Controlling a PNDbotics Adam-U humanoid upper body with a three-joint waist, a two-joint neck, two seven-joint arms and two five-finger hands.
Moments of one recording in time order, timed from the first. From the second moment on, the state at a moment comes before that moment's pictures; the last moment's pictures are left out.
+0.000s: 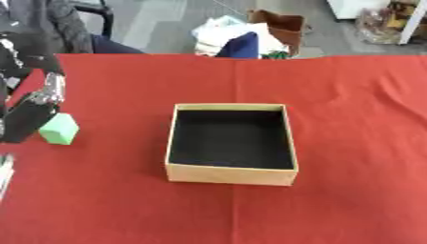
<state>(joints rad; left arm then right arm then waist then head) -0.26 0.48 0.16 -1.96 -0.29 -0.06 0.15 -0.25 -0.30 -0.20 -1.93 0.06 -0.20 -0.40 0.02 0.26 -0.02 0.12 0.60</state>
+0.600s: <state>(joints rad) -0.28 0.74 0.16 -1.87 -0.47 -0.07 -0.15 -0.25 -0.30 -0.20 -1.93 0.06 -0.20 -0.40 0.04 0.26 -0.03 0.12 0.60</state>
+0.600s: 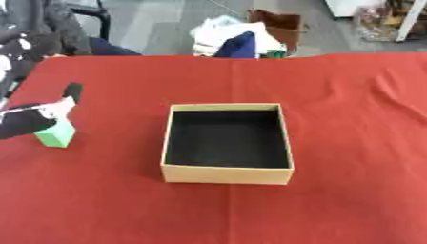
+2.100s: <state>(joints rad) -0.49 0.96 -0.01 -1.23 -0.57 -0.16 -0.61 -0.24 -0.32 -0.19 -1.93 0.06 -0.20 -0.39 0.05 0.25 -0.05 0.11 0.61</state>
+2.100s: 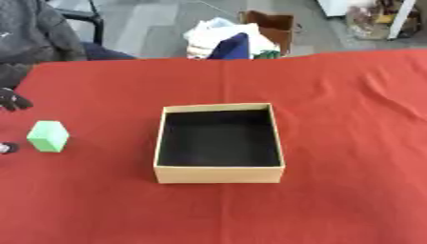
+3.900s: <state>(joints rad) -0.61 0.81 -0.02 -1.24 -0.91 -0.19 -0.41 -0.24 -0.32 -0.19 -1.92 0.06 -0.20 -0.39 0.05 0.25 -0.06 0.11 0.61</state>
